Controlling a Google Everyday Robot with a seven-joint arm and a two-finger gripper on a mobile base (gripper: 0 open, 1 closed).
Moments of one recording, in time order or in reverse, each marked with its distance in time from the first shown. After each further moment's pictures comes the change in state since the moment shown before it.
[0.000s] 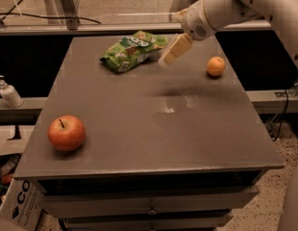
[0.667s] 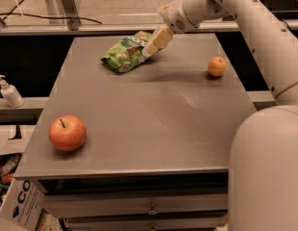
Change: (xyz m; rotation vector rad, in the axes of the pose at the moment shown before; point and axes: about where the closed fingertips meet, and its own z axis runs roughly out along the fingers) arm -0.026 -0.044 0.059 0.001 -0.070 -0.005
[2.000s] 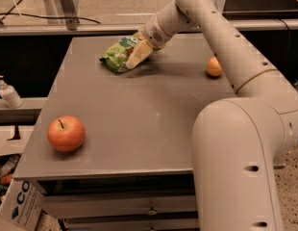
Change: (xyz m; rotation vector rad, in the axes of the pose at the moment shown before) arm 0.015 0.015 0.085 -0.131 0.068 0.057
